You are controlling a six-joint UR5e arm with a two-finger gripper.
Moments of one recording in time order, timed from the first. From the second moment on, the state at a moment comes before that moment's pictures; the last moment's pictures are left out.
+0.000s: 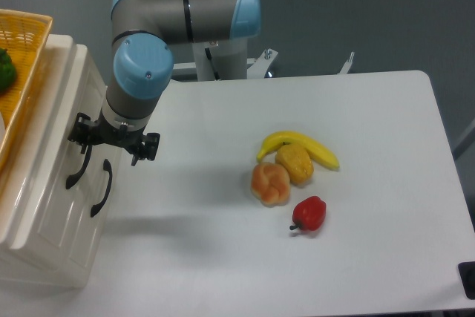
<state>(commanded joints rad) 2.14 -1.84 -1.56 -1.34 1.15 0.20</state>
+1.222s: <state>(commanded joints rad) 2.12 -1.85 -1.56 -1.34 1.16 0.21</state>
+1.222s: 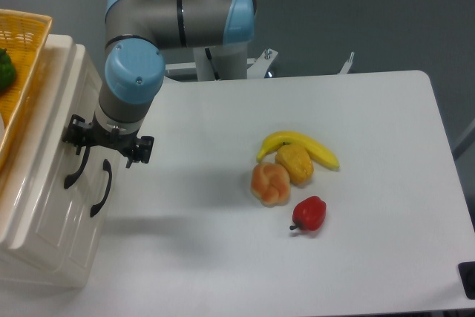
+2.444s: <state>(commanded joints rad) 2.12 -1.86 -1.56 -1.33 1.23 0.21</state>
